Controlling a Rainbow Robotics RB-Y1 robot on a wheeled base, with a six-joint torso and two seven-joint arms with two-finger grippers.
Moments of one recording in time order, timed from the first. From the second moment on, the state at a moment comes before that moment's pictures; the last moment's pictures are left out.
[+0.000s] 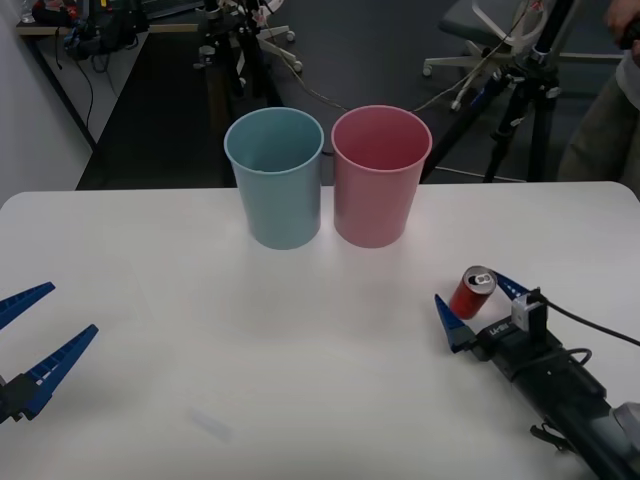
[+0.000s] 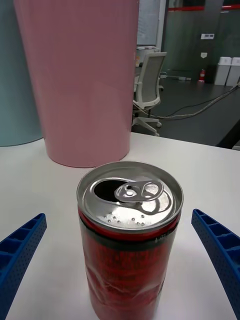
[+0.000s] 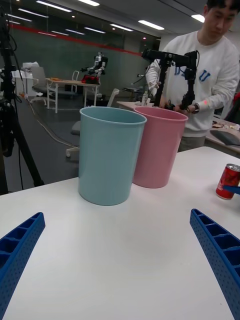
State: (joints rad) right arm 0.01 -0.27 -0.07 -1.18 0.80 -0.67 0.69; left arm 0.35 0.40 0.52 -1.66 -0.96 -1.22 0.00
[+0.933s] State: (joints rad) right arm -0.01 -0.27 -0.04 -1.18 0.81 -0.61 0.66; left arm 0.35 0.40 0.52 -1.66 -0.96 -1.22 0.00
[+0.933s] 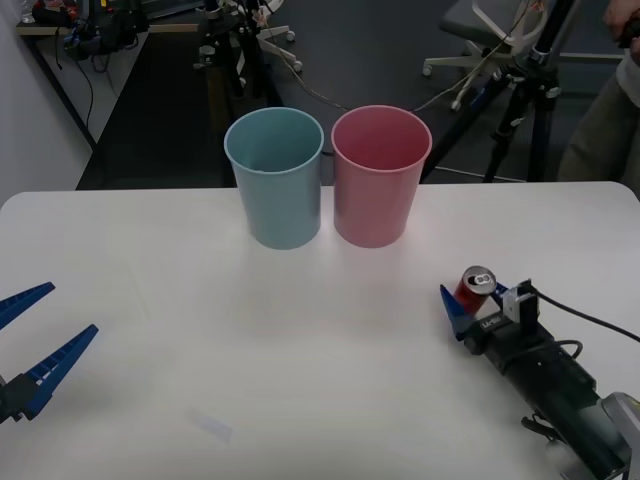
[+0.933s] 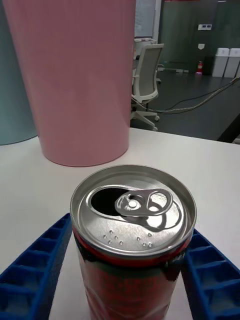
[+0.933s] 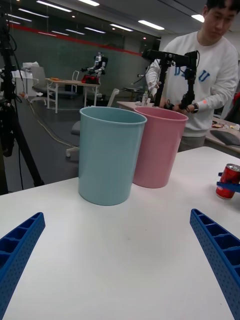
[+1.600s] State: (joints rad) right arm -0.01 -0.27 -0.04 -1.20 0.82 -0.63 0.65; left arm 0.35 0.40 0.52 -1.66 -0.96 -1.22 0.00
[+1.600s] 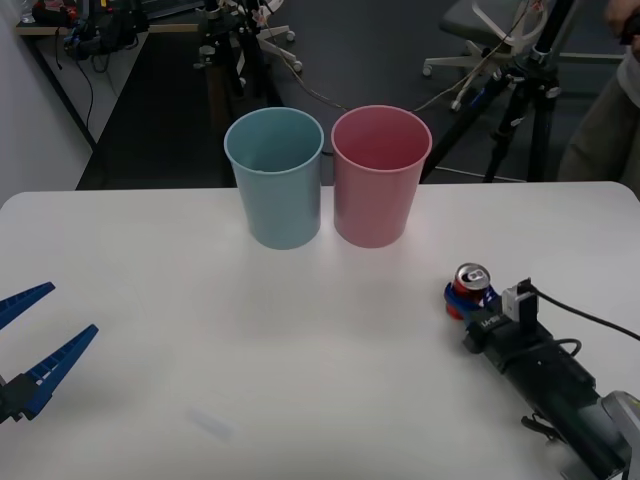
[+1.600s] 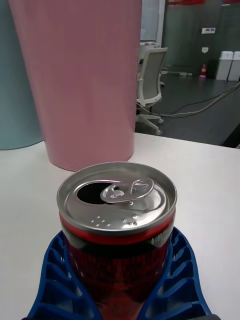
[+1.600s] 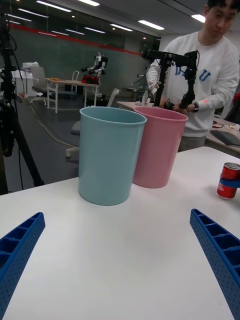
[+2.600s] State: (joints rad) right arm 0.12 -0.27 0.00 -1.76 1.16 -0.57 0.15; left arm 0.35 0.40 0.52 -1.66 -0.96 -1.22 0.00
